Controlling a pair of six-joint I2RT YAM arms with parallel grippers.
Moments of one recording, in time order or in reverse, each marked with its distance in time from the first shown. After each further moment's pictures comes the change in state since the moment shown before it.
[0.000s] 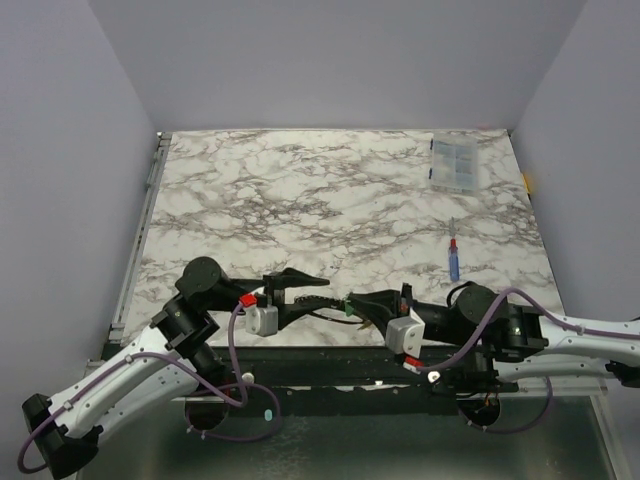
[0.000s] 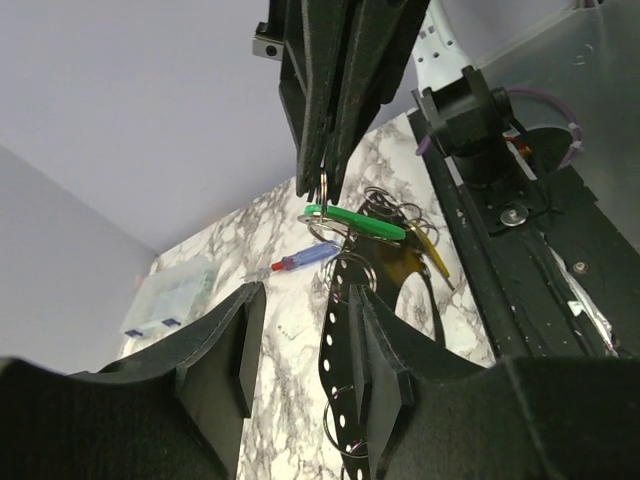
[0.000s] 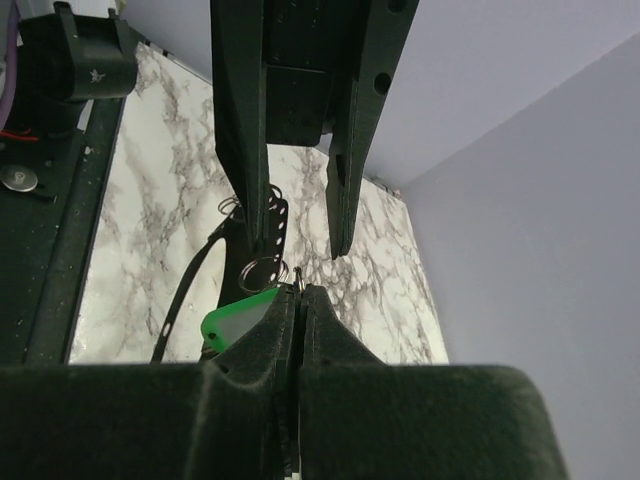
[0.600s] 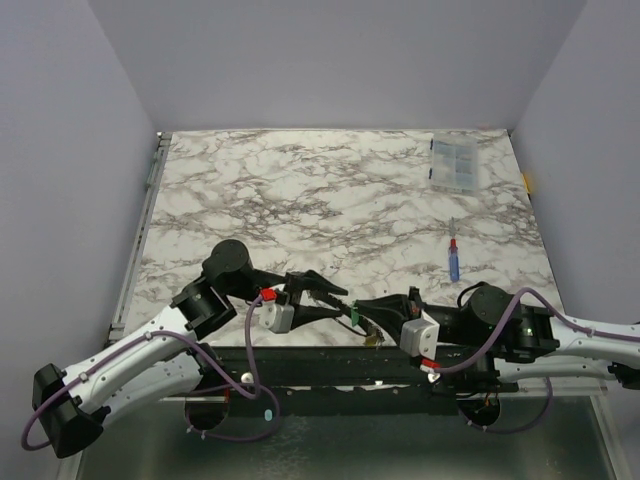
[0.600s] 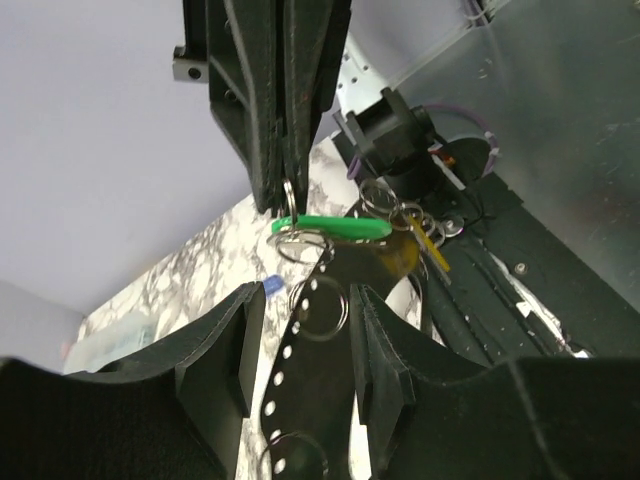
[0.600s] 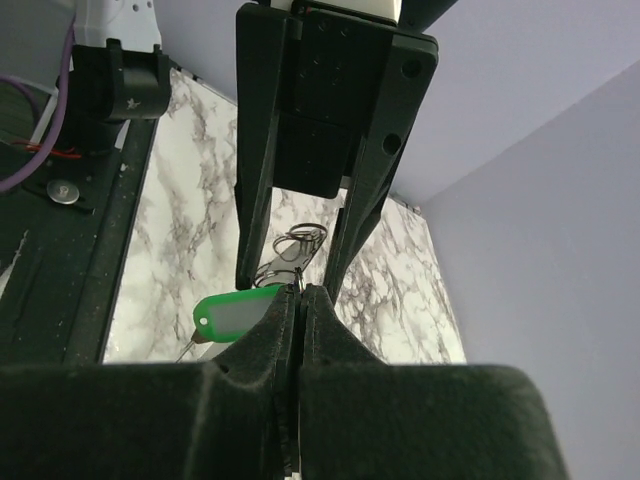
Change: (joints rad) left arm -0.025 0.201 0.087 0.009 0.192 0.065; right arm 0.000 -0.066 0.000 -0.056 -0.068 0.043
